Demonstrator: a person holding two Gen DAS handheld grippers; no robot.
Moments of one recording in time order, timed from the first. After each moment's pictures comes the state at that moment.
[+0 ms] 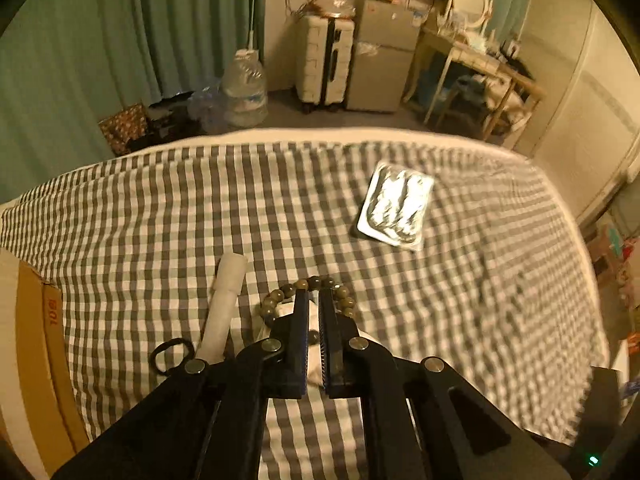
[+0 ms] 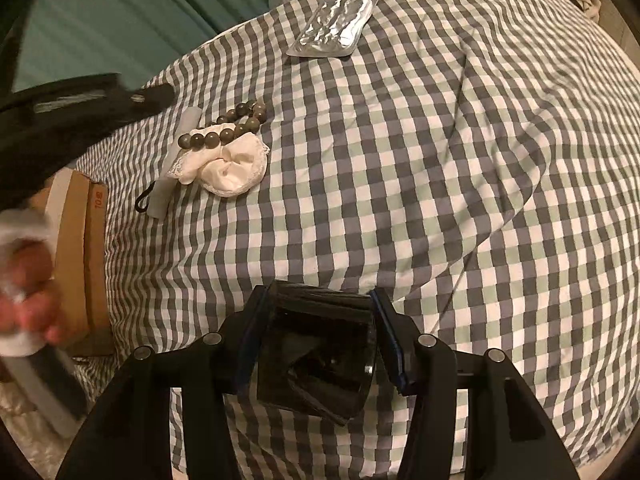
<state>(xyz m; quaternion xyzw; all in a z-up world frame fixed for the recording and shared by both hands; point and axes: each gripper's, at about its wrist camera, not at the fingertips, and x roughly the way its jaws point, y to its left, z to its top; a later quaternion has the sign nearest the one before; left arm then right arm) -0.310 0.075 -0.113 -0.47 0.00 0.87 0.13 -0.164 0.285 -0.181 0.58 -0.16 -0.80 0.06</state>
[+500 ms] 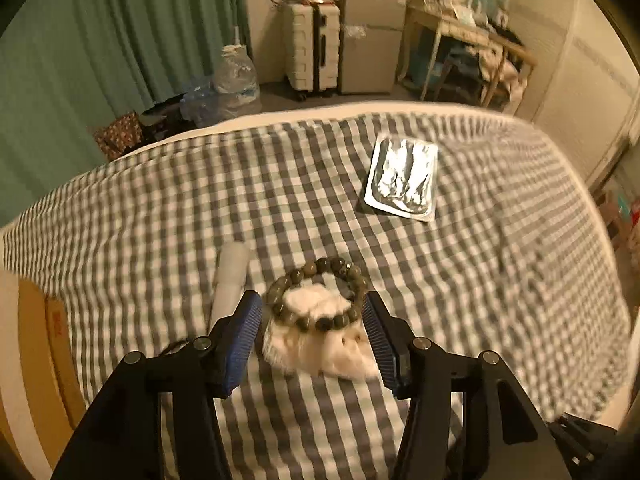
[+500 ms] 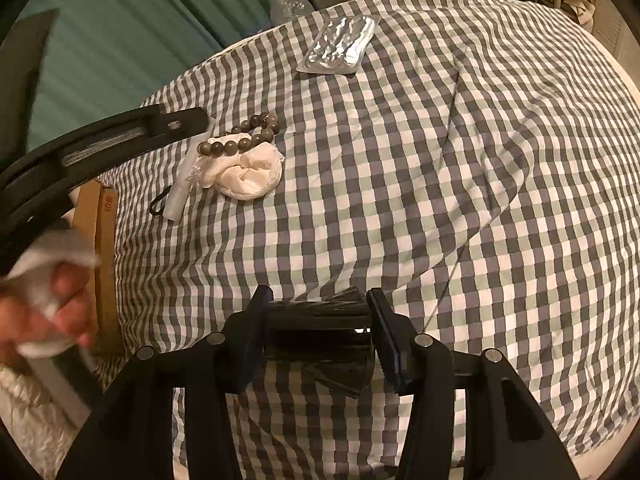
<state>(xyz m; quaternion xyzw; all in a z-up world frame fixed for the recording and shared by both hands) -0.321 0.092 -0.147 -0.49 0.09 0.86 0.12 -0.165 0.285 -0.169 0.57 -0.17 -0.80 0.06</state>
